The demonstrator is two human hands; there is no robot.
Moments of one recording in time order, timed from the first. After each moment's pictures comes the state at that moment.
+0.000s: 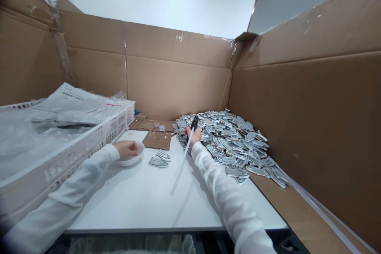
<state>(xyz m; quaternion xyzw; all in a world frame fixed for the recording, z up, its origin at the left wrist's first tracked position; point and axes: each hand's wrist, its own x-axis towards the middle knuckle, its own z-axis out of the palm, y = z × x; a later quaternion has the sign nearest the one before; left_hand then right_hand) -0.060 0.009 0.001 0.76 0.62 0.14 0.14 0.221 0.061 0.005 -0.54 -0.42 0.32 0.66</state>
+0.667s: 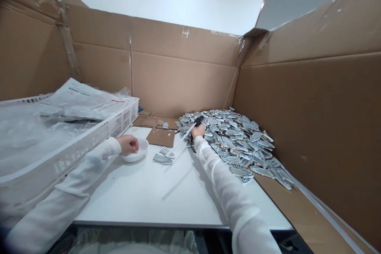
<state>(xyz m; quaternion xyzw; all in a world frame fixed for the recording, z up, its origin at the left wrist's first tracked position) -0.074 0.022 0.000 0.76 0.58 0.15 0.27 0.227 0.082 0.003 -0.62 -0.47 0.25 0.57</state>
